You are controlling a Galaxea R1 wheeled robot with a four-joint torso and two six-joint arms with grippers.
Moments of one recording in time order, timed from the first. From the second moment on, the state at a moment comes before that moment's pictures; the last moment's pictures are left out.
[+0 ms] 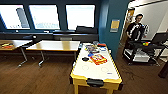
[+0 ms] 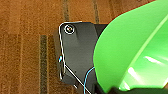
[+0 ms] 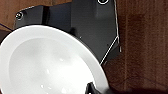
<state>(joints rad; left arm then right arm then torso) 1.56 2.72 -2.63 0.84 -0.39 -0.77 -1.60 2.84 -2.55 0.07 0.16 -0.14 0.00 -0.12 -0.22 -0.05</state>
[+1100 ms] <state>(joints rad) 1.57 2.75 -2.67 0.86 -0.40 -0.77 -1.60 2.86 -2.55 0.05 0.15 -0.14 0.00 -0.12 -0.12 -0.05</state>
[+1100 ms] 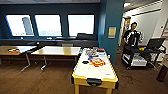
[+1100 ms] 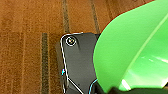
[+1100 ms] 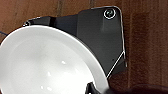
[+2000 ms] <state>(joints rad) 1.57 2.75 -2.67 0.86 -0.39 -0.77 -1.61 2.87 -2.56 0.05 0.15 -0.14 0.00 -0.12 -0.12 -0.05</state>
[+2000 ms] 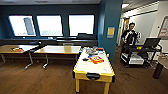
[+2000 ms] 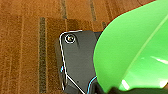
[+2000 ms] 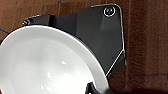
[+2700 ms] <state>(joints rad) 1.57 2.76 -2.67 0.86 -0.39 -0.77 -1.61 2.87 -2.56 0.05 0.15 -0.14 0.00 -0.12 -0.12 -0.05</state>
